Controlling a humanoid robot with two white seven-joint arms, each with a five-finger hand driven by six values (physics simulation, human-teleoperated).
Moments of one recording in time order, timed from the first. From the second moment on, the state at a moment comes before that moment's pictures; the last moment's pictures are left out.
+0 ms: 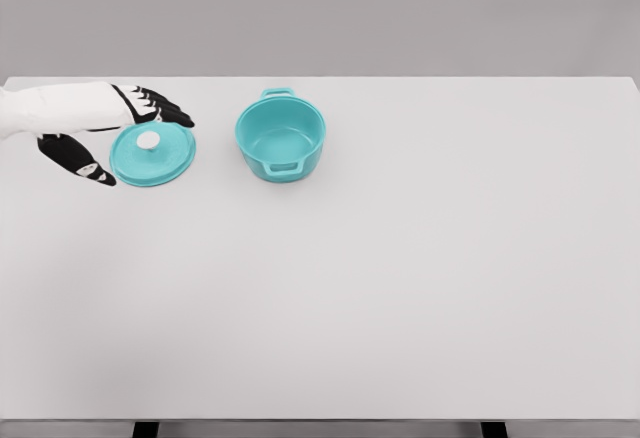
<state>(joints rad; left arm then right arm) -0.87 1.03 -0.83 -1.48 0.06 -0.61 -0.61 -0.01 0.00 0.12 0.11 0.06 -0.28 0.35</state>
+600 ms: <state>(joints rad) -0.94 0.80 -0.87 -1.09 -0.09 -0.61 -0.61 0.00 0.00 0.12 0.11 0.06 -0.28 0.35</state>
